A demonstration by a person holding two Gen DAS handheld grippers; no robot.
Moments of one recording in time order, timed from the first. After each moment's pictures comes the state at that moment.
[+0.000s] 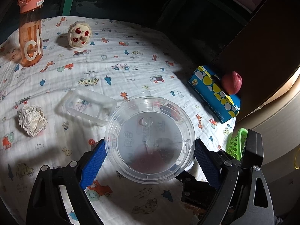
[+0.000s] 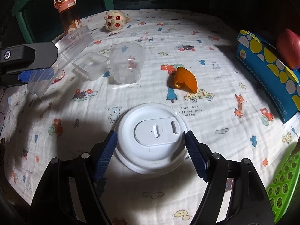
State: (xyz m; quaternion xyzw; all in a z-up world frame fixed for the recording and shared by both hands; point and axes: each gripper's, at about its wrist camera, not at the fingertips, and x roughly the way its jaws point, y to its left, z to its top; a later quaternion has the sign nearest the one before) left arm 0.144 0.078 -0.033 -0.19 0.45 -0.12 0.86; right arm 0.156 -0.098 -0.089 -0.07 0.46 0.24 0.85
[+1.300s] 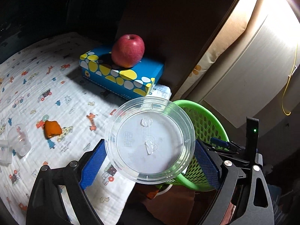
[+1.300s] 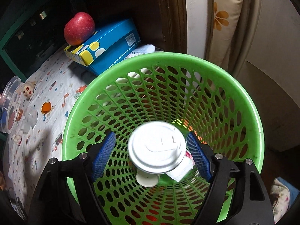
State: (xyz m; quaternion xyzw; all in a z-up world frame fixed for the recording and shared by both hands) left arm 0.151 -0.171 0.022 -0.05 0.45 -0.31 0.84; right arm 0.097 -0.434 -0.057 0.13 0.48 -0.03 0.87
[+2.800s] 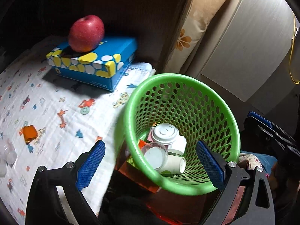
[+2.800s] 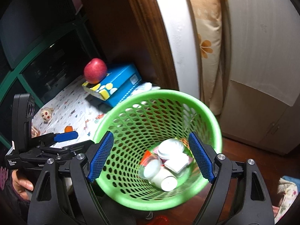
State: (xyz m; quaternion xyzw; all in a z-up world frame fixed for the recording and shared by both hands) left arm 0.127 -0.251 -0.009 0.04 0.47 -0.31 0.83; right arm 0.028 -0.450 0.013 0.17 0.37 -0.01 0.92
